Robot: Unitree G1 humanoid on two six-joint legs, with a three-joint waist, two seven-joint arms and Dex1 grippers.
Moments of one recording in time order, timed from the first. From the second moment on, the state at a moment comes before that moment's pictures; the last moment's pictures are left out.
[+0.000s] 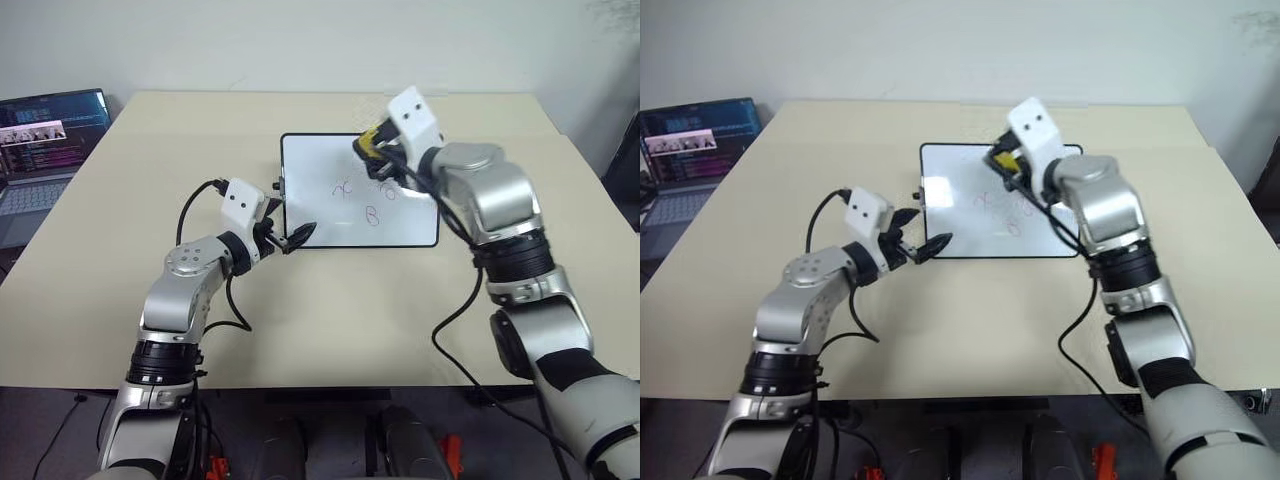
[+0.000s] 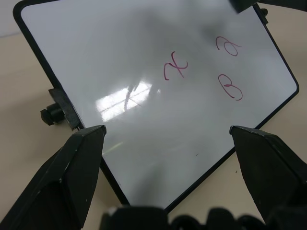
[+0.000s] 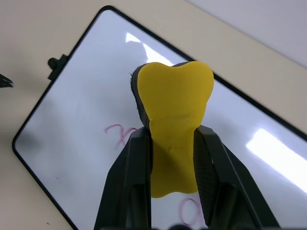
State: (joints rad) left arm -0.50 0.44 0.03 -0.03 -0.26 0.49 -0.62; right arm -1.12 -0.26 0.18 0.27 -0.02 0.86 0.57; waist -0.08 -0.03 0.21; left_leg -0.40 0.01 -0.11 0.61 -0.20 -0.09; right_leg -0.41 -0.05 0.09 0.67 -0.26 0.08
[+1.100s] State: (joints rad) left arm -0.46 0.52 0.01 -0.12 -0.26 0.57 -0.64; right arm -1.35 -0.14 0.45 0.76 -0.31 0.58 0.57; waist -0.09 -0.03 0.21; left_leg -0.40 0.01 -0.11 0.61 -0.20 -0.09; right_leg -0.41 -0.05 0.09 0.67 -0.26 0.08
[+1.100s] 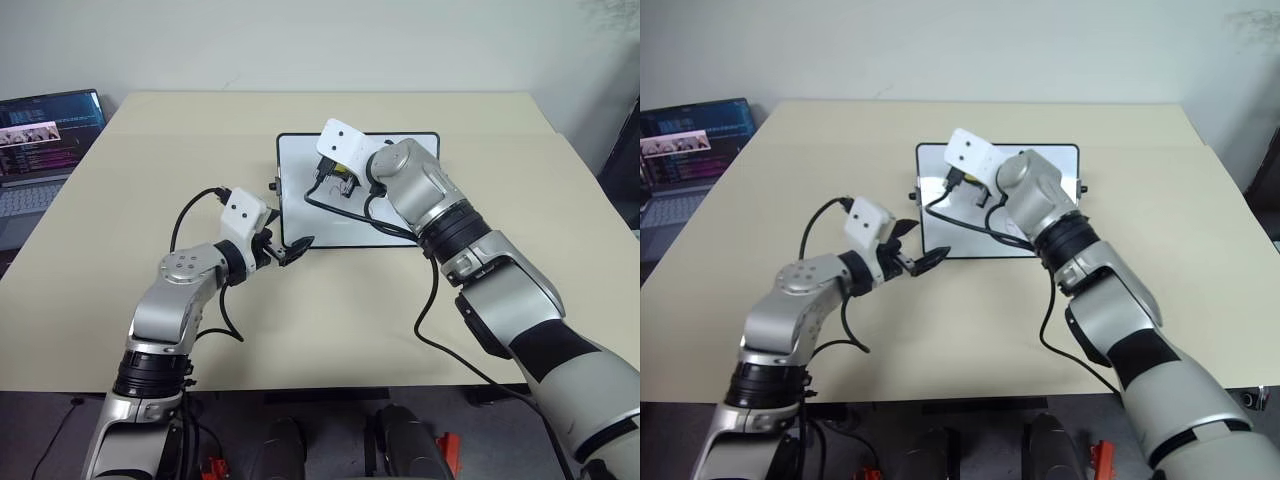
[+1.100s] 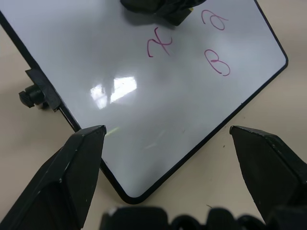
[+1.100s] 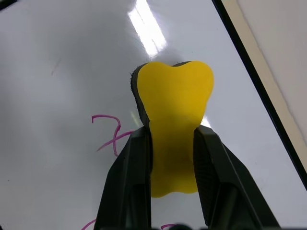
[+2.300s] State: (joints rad) left arm -0.42 0.74 0.09 -0.27 -0.40 0.70 -0.75; right arm -1.35 -0.13 0.79 0.97 -0.74 0.11 0.70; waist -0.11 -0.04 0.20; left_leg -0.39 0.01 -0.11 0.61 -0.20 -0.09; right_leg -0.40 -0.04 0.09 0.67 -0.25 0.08
